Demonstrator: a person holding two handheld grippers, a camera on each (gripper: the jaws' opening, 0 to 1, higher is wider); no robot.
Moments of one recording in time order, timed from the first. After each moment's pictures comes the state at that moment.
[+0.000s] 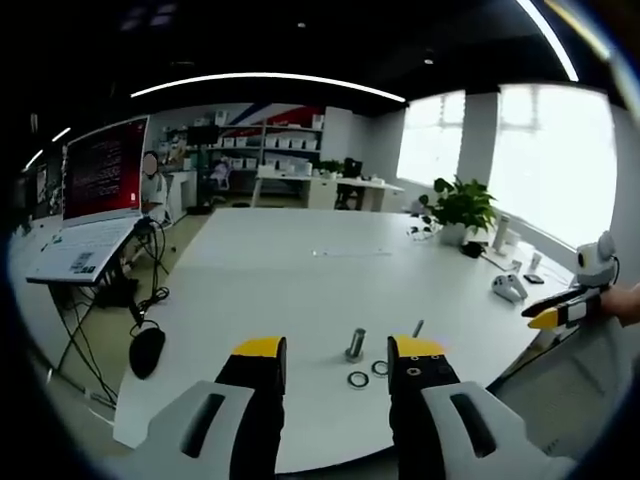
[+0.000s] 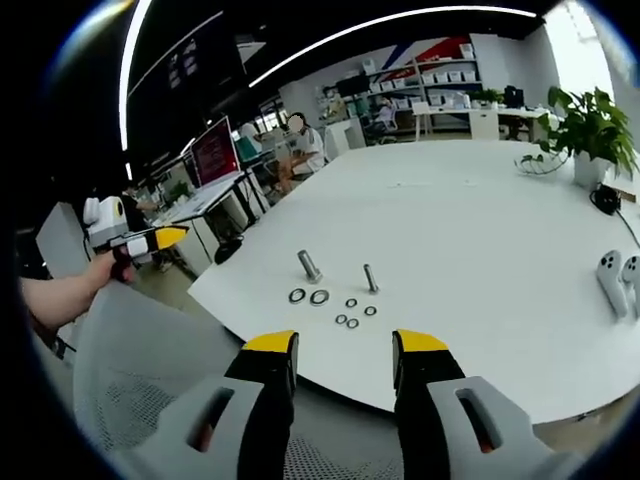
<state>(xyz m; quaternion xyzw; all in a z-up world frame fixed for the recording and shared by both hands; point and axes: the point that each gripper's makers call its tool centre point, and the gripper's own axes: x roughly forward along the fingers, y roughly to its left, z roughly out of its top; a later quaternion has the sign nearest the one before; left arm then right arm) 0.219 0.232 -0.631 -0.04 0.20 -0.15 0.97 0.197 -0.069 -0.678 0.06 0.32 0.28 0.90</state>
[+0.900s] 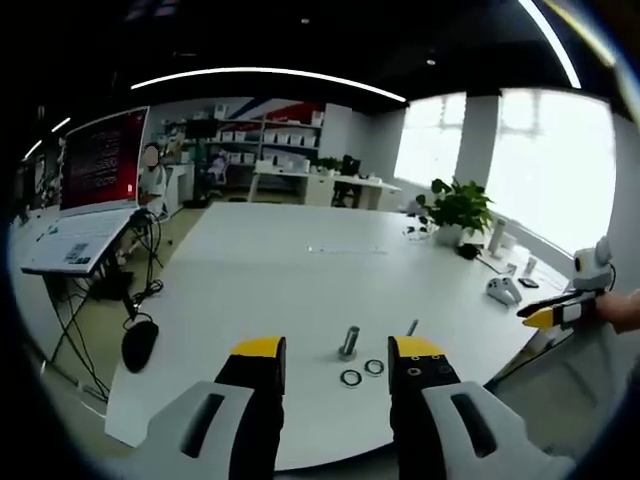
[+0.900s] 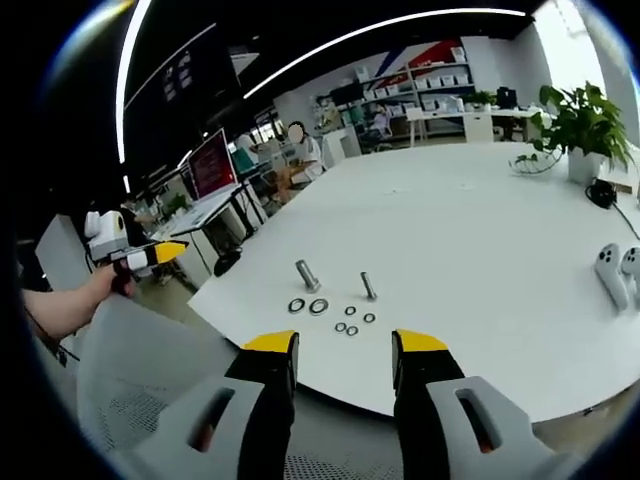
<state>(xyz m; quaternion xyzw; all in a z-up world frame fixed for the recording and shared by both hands) 0.218 0.229 -0.631 -0.06 0.21 -0.16 0.96 0.201 -0.074 -0.674 0.08 0.31 0.26 0.91</state>
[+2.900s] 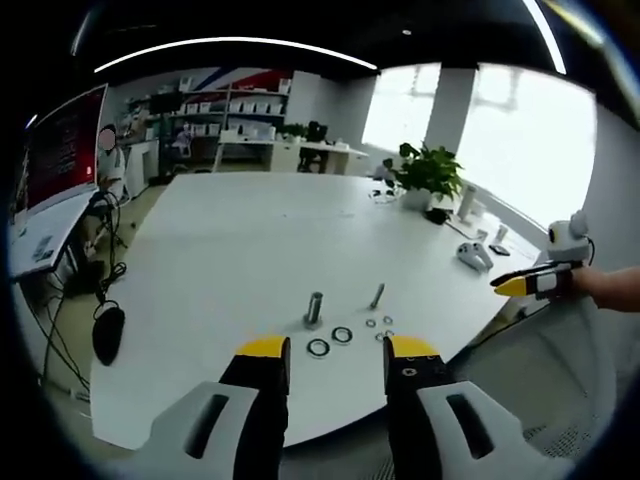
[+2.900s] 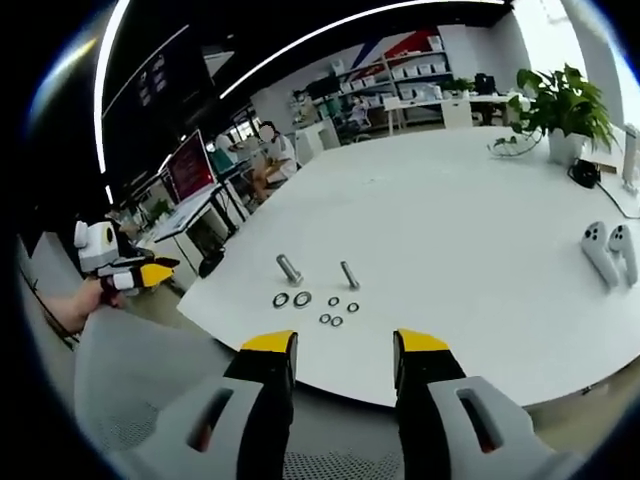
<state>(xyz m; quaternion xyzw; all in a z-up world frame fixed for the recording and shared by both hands) 0.205 0.196 -0.657 -0.04 0.28 -0.24 0.93 0.200 -0.085 -0.686 0.09 0.34 0.23 0.91</state>
